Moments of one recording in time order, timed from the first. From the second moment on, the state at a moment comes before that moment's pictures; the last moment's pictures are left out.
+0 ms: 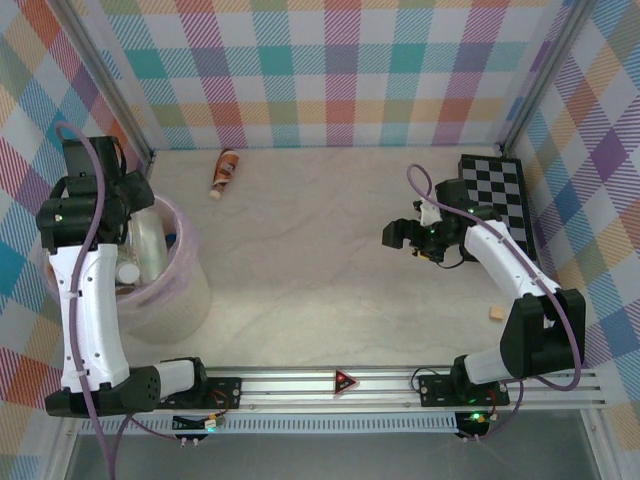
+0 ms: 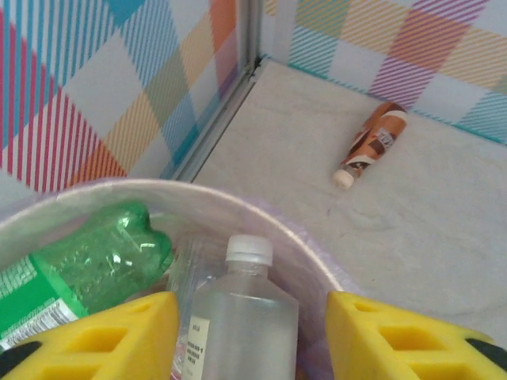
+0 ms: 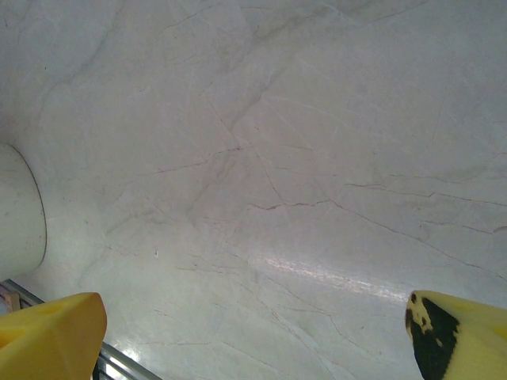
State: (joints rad) left arm 0.11 1.24 1.81 -1.26 -0.27 -0.24; right arm 0.18 1.42 1.09 -0.83 -0.51 0.32
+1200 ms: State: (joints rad) left arm -0.58 2.15 2.44 -1.42 -0.68 -0.24; right arm 0.20 1.35 1.07 -0.82 -0.50 0.33
